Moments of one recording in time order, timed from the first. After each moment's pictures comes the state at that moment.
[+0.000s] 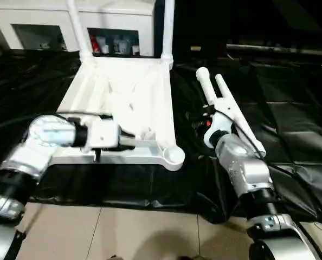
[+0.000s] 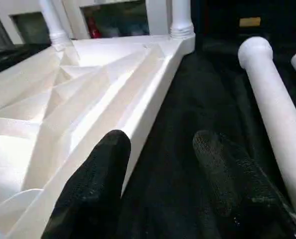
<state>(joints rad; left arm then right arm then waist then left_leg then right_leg) -0.57 0.67 -0.23 0.39 -0.13 -0.24 -1.12 -0.53 -0.06 -0.04 0.36 0.19 0.33 0.21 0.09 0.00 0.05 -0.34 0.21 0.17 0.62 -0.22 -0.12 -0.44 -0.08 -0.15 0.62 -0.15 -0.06</state>
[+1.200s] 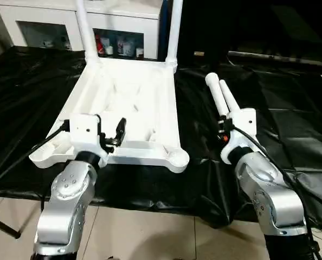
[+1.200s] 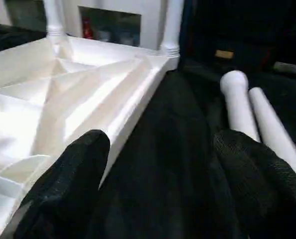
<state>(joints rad) -0.09 0.16 0.01 -0.29 -0.11 0.38 -0.10 -0.24 -0.13 0.03 -0.17 0.11 0.49 0.17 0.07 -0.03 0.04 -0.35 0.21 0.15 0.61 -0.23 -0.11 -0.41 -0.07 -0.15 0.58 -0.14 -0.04</state>
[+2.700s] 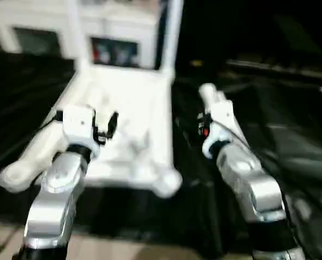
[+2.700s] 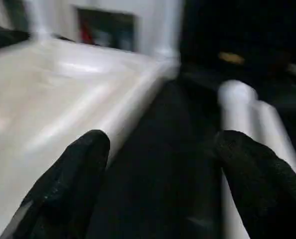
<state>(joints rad) -0.16 0.18 -0.02 -0.30 -0.08 0.42 -0.14 -0.32 -0.09 0.05 -0.06 0.12 0.51 0.18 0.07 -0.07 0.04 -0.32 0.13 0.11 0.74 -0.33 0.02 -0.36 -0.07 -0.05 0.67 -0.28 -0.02</state>
